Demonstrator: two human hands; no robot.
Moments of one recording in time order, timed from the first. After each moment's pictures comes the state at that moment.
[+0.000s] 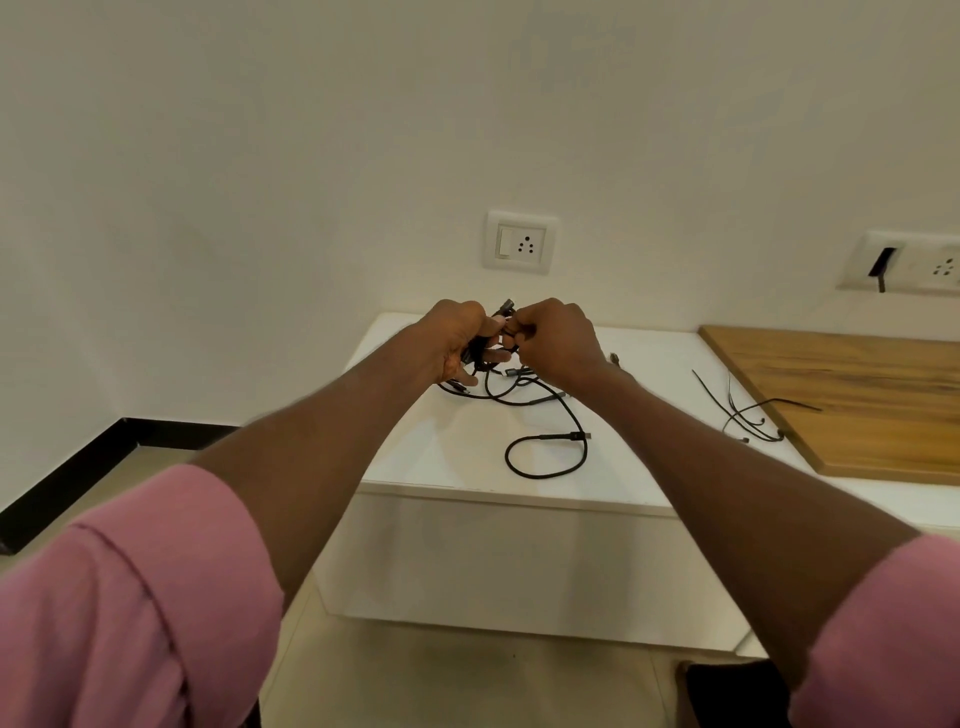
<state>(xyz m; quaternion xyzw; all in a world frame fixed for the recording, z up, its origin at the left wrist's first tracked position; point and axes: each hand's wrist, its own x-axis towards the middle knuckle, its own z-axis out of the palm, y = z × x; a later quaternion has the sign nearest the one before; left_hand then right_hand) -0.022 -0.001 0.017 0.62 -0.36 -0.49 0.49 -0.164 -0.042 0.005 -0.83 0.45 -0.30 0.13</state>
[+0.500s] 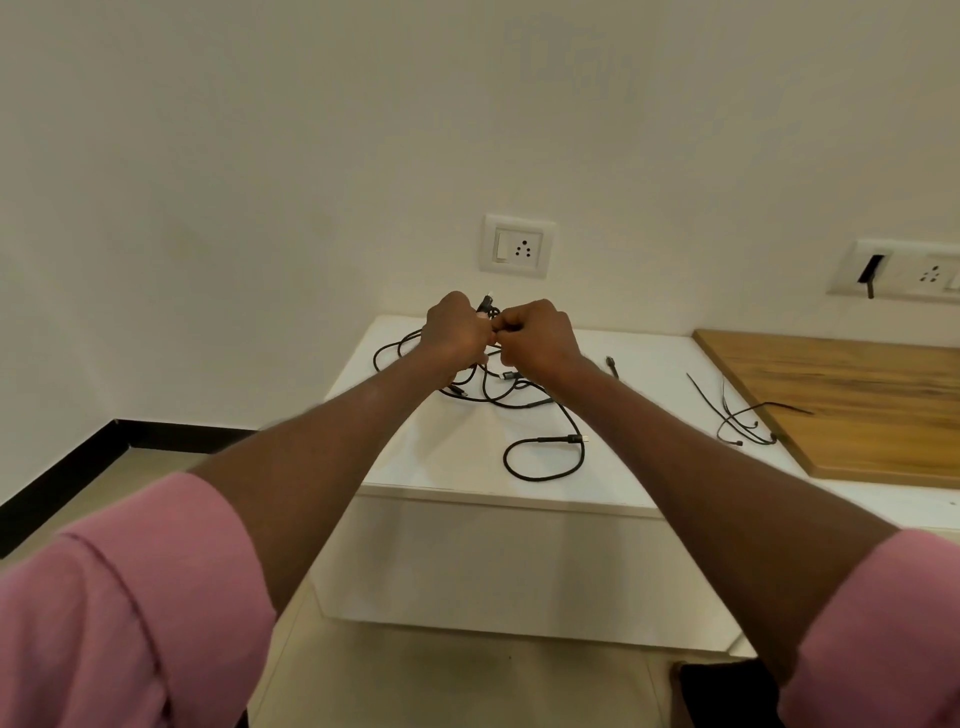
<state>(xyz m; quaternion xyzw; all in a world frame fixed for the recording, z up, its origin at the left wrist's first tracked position) -0.020 -0.016 0.006 0.72 -0.48 -0.23 0.44 -0.145 -0.032 0.008 -0.77 0.46 -0.34 0.28</state>
